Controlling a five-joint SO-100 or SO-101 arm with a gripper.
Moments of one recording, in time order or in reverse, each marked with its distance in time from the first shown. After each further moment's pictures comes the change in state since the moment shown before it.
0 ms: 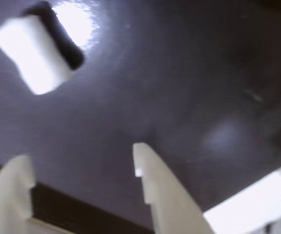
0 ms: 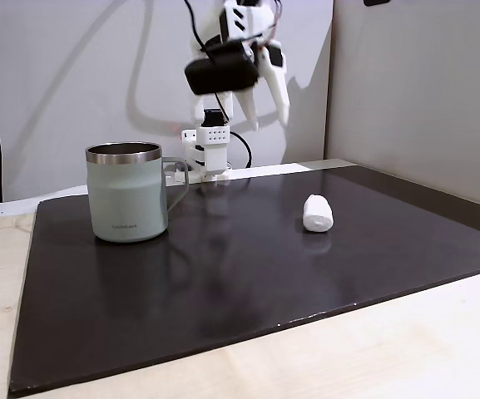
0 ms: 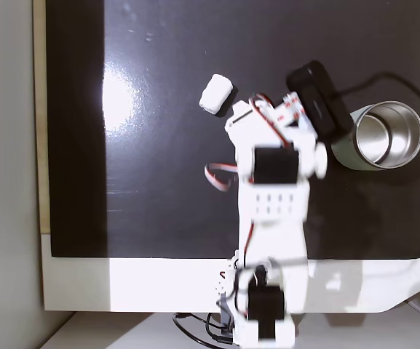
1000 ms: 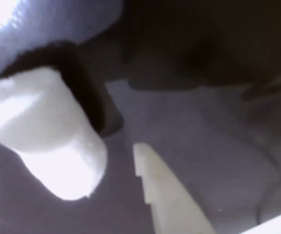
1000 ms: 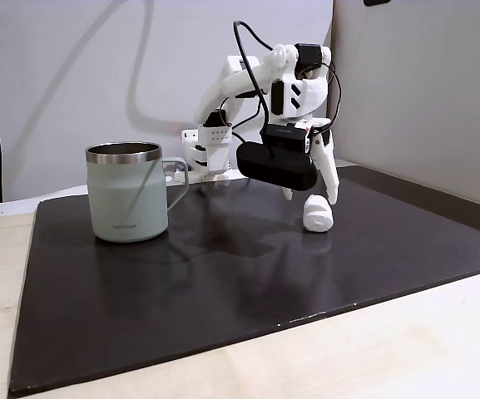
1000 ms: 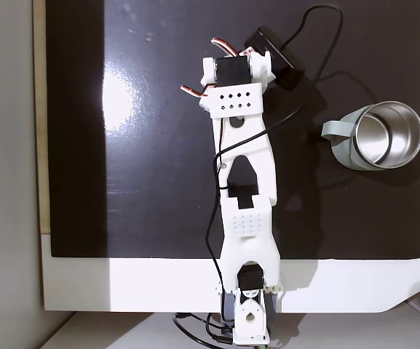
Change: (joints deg) arm -5.6 -53.1 -50.5 8.3 -0.7
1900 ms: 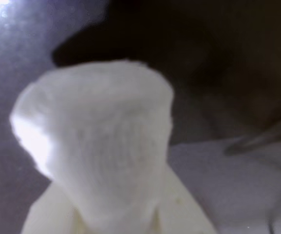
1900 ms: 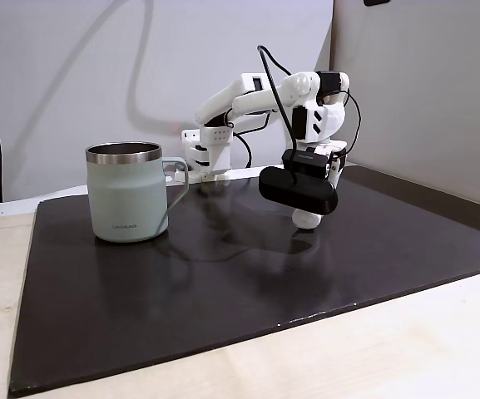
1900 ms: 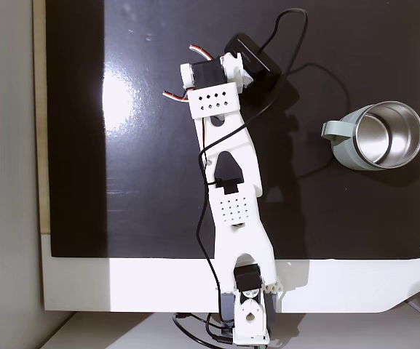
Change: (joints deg) arm -4.3 -11.2 -9.0 0.2 3.5
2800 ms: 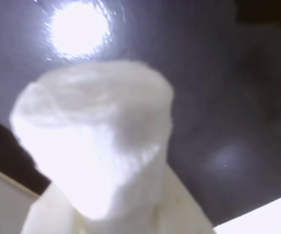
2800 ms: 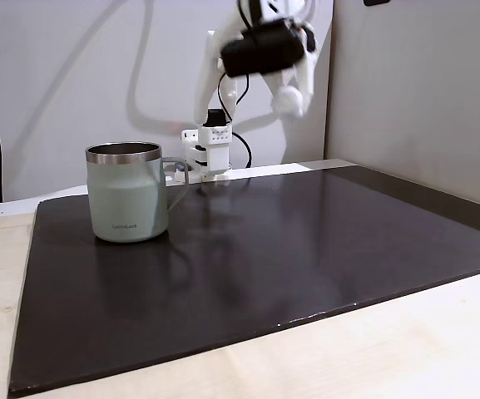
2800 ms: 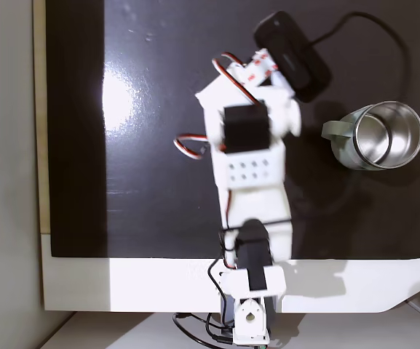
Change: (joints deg) arm 5.2 47.8 25.6 0.4 -1.5
